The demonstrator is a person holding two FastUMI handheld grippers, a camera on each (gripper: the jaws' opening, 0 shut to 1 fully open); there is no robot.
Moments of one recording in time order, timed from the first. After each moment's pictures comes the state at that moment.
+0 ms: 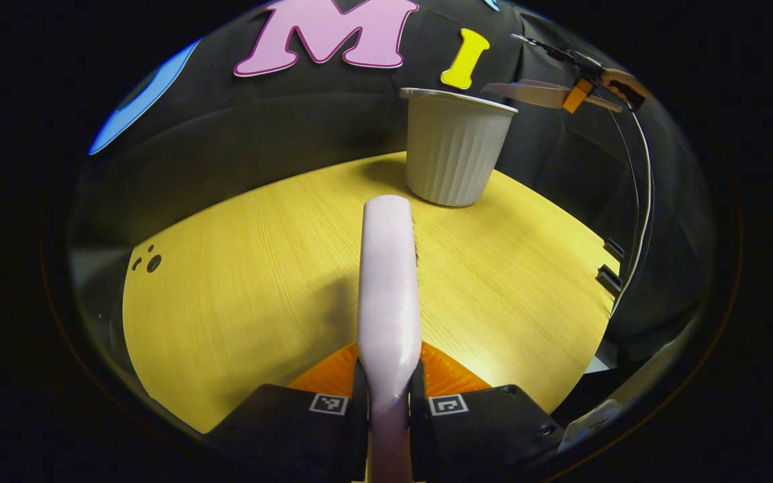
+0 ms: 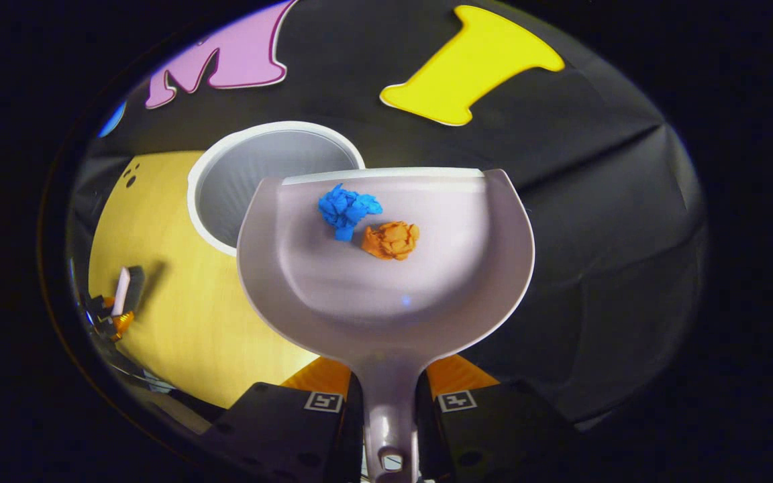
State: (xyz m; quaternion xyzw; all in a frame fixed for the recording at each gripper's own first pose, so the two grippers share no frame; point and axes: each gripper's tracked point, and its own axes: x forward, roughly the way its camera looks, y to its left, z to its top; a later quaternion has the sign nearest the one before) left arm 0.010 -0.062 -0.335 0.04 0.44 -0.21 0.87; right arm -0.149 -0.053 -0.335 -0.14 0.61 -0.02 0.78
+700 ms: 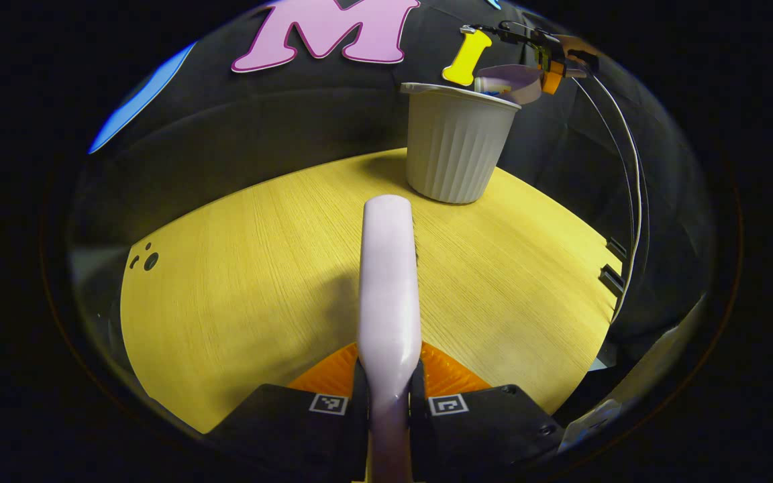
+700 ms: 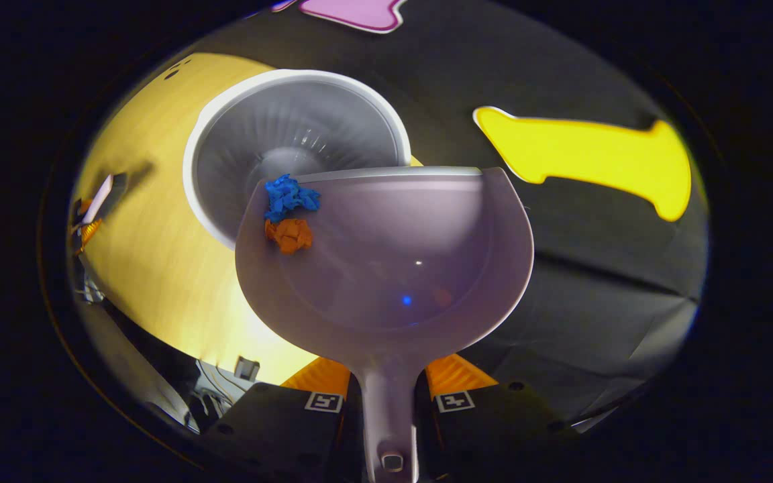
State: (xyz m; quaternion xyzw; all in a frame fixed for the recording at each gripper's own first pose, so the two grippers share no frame) left arm 0.018 -0.064 -0.346 0.04 0.45 -0.22 0.87; right arm -0.125 -0.101 -0.301 -0.36 0.67 0.07 0.64
